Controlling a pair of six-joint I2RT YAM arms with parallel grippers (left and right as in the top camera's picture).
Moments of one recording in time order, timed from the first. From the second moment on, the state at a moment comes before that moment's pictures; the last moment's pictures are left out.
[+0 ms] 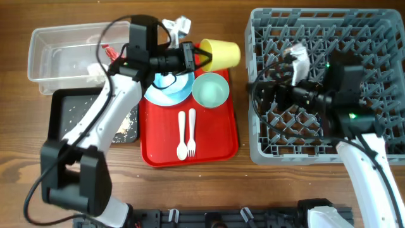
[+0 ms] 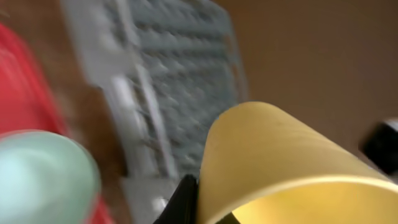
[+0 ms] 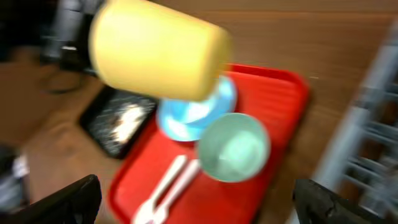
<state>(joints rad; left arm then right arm) -0.27 1.73 1.29 -0.20 0.96 -0.65 0.07 1.20 1.01 -0.49 -0.77 -0.01</state>
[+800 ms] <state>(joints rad) -0.34 1.76 1.30 -0.29 1.17 -0.67 0.07 1.38 1.02 -0.34 -1.07 -0.01</state>
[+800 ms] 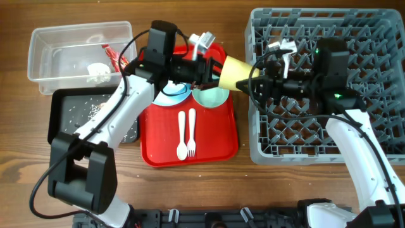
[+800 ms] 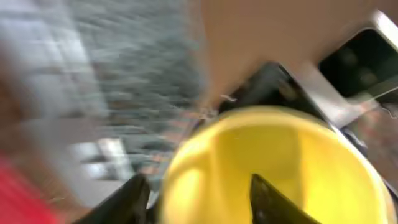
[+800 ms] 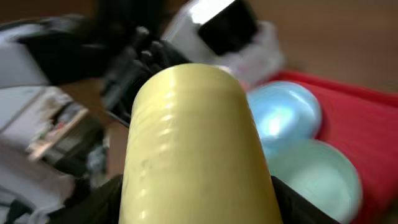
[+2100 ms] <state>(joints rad) -0.13 1.65 1.29 -0.97 0.14 -0.52 0.00 1.36 1.39 -0.93 -0.30 0.10</state>
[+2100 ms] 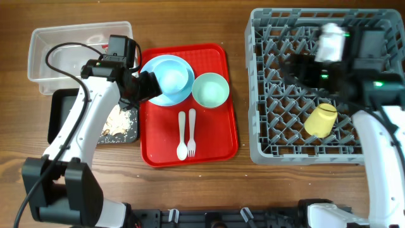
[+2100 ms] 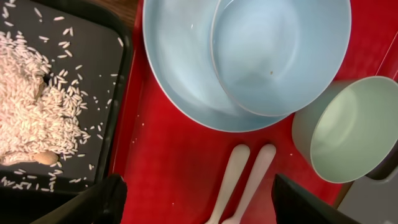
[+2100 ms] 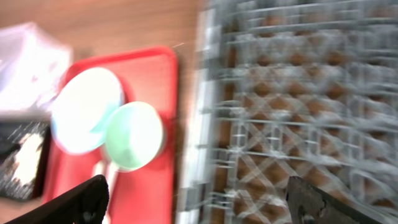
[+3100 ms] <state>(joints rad) -0.13 1.49 1.29 -0.98 0.02 -0.57 0.44 1.78 1.41 -0.67 0.13 0.33</state>
